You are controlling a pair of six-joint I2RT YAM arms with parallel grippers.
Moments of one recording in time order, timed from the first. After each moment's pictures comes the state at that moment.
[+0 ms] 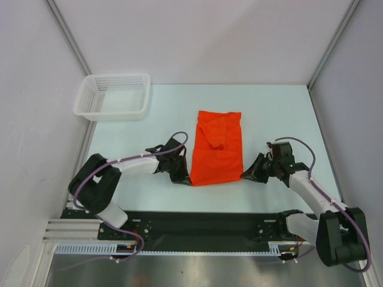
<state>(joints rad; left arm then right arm) -0.64 1.62 0.81 -0.33 0.30 -0.86 0.15 1.12 0.52 -0.36 -0.52 0.71</state>
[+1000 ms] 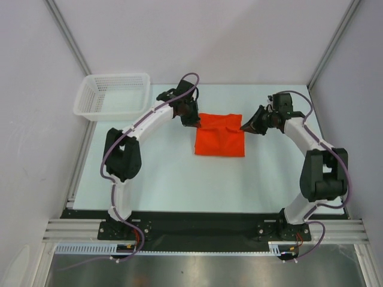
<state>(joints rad) -0.54 2.03 1.82 -0.77 0.12 -0.64 0.08 1.62 1.21 -0.45 -0.53 0.68</state>
